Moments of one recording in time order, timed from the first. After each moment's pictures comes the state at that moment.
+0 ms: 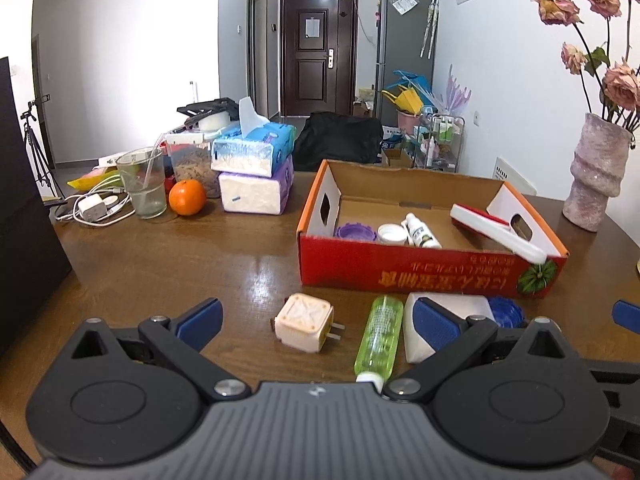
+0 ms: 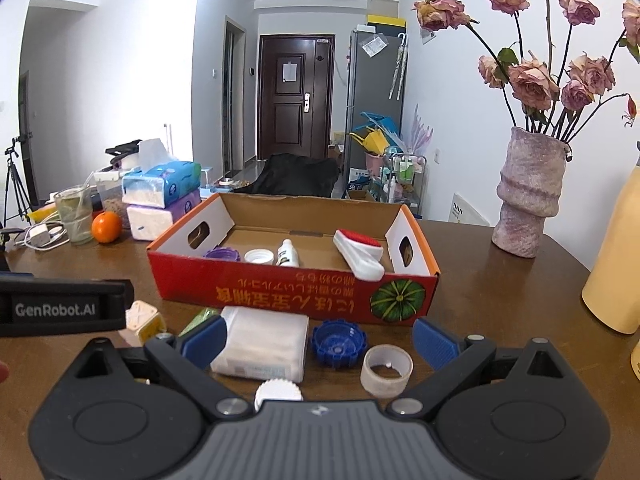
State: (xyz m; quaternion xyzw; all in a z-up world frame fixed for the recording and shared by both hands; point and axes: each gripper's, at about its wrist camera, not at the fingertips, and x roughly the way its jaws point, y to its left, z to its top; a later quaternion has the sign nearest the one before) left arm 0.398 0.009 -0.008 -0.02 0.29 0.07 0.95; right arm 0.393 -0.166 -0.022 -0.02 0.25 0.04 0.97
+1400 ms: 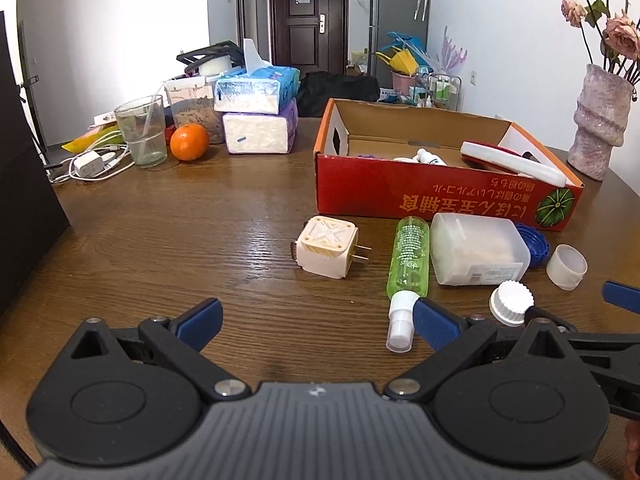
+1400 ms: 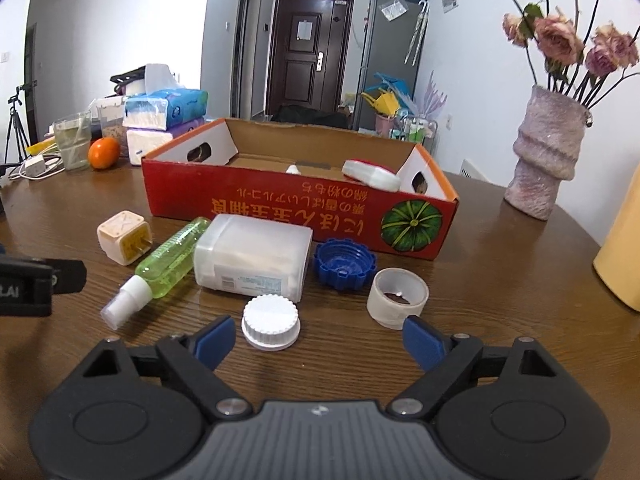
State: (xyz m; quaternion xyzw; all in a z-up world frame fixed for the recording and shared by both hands) left arm 0.387 0.030 -0.052 -0.01 0.34 0.05 0.94; right arm 0.400 -0.164 -0.080 -0.06 0.32 0.04 0.95
